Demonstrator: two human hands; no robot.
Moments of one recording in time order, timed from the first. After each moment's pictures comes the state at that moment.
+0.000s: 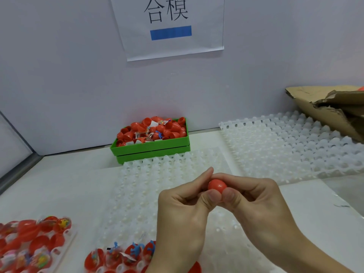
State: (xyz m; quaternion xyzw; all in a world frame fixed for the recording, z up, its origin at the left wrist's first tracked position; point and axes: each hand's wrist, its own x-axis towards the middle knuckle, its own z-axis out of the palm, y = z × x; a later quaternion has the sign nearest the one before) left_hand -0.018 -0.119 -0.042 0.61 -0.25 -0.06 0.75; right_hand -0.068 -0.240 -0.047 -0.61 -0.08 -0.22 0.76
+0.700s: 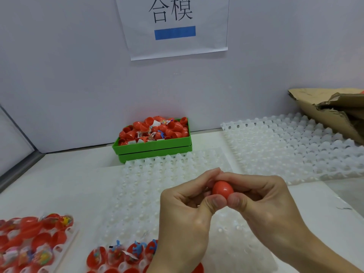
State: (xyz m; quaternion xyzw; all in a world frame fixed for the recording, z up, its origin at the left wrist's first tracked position) left_hand -0.018 -0.115 -0.039 0.61 -0.29 -0.04 0.73; right_hand -0.070 -0.247 -0.040 -0.59 -0.09 -0.19 0.78
